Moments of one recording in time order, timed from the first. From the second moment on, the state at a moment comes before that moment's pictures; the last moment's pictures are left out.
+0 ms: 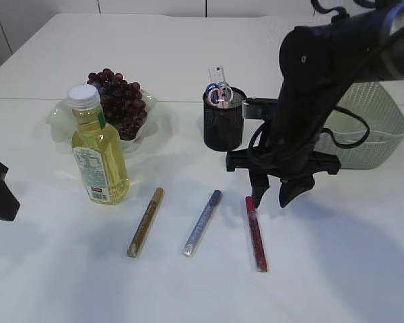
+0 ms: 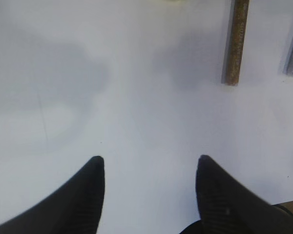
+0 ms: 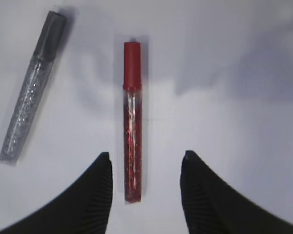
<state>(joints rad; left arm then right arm) -0.21 1.31 -0.85 -0.21 0.87 -0.05 0.43 1.95 -1.41 0.10 1.01 0.35</state>
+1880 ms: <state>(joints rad) -0.21 1.31 -0.85 -0.21 0.82 -0.05 0.46 2.12 -1.41 0.07 0.85 0.38</state>
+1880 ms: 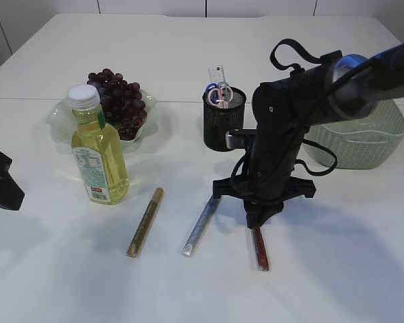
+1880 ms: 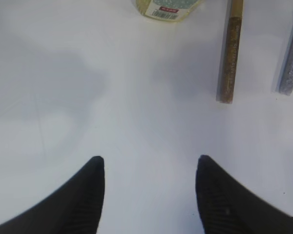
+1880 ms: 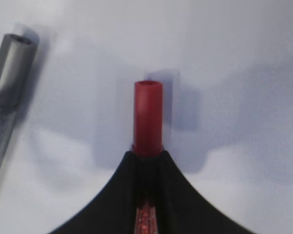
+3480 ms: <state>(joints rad) -0.21 1.31 -0.85 -0.29 0.93 -0.05 0.12 2.21 -1.84 1.35 0.66 -1.37</state>
